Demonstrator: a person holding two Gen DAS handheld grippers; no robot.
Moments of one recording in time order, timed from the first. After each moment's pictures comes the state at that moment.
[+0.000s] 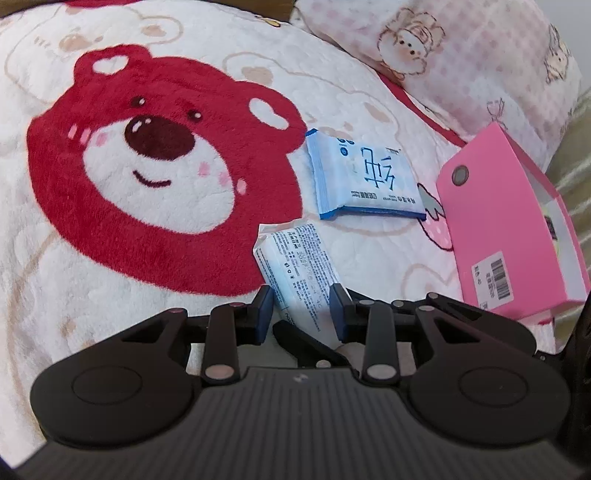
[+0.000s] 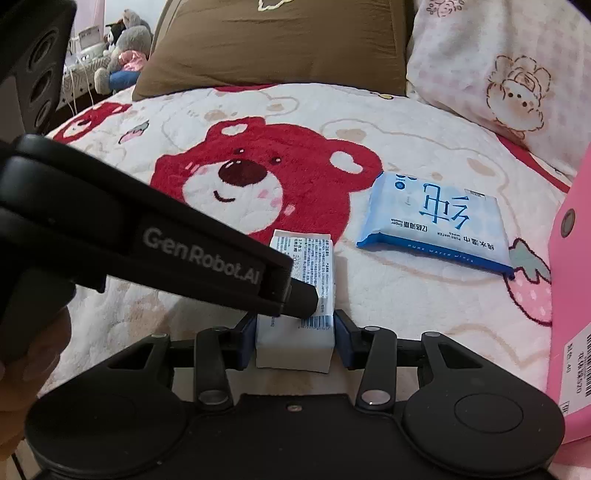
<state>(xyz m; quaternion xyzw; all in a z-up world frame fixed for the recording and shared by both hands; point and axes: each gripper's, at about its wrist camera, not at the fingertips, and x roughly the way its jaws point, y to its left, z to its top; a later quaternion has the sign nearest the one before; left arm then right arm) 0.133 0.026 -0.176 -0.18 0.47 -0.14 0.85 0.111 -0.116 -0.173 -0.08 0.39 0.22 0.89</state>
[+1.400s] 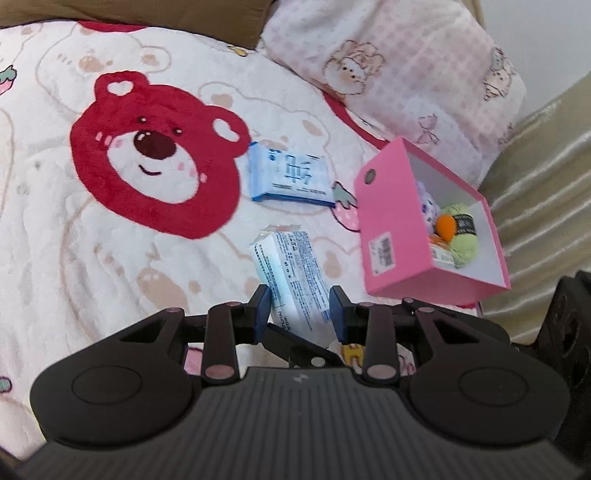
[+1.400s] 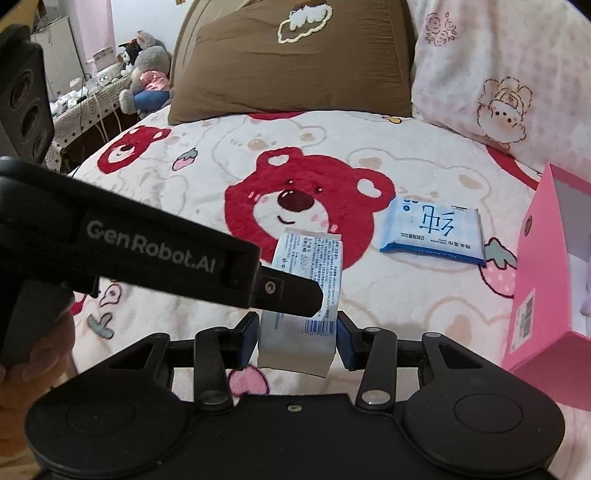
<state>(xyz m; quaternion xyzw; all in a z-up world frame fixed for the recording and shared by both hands) 0.045 0.030 -0.078 -0.23 0.47 -0.17 0.84 0.042 -0.125 -0.078 -0.04 0.42 0.24 0.87</state>
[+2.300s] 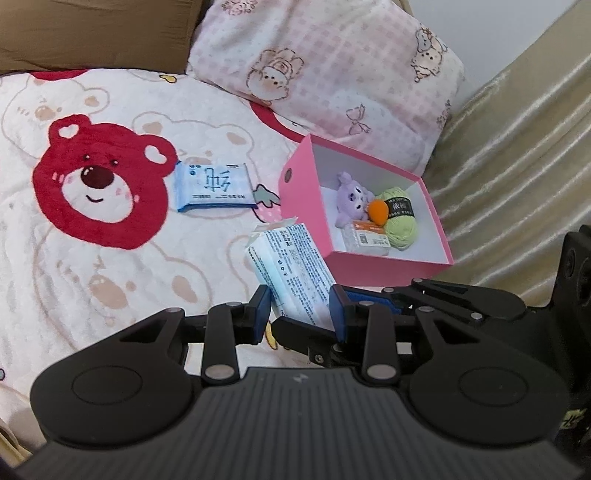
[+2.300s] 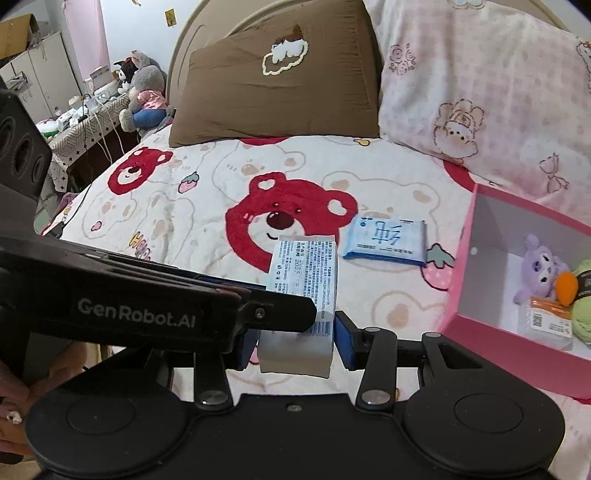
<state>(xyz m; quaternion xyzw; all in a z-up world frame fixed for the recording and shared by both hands) 0.010 -0.029 0.000 -0.19 0.45 -0.22 0.85 0.002 -0.184 0.008 -0.02 0.43 0.22 0.88</state>
